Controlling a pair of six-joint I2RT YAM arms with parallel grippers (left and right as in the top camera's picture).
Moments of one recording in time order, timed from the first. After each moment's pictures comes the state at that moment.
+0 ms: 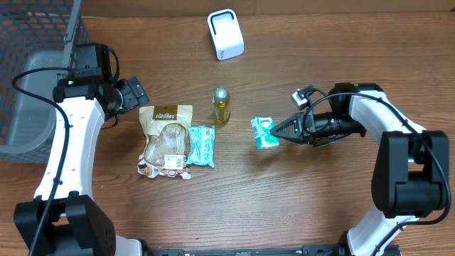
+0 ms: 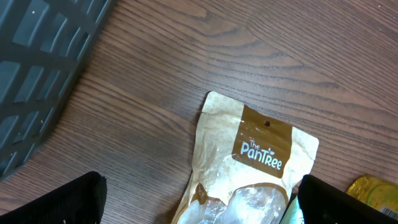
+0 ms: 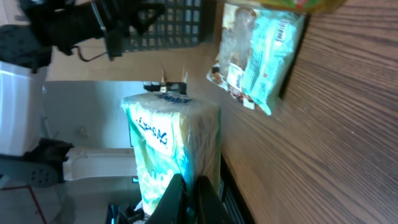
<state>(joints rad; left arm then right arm) 0.10 1.64 1.38 -0.91 -0.04 -0.39 0.00 1.91 1.20 -1.25 -1.35 -0.50</state>
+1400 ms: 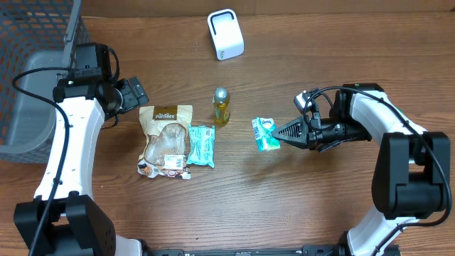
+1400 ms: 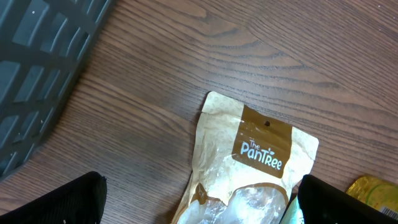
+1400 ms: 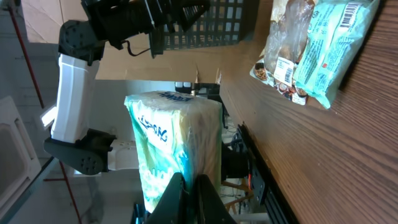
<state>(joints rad) 0.10 1.64 1.38 -0.91 -0.04 -0.39 0.01 1.90 1.20 -1.64 -1.48 -0.85</state>
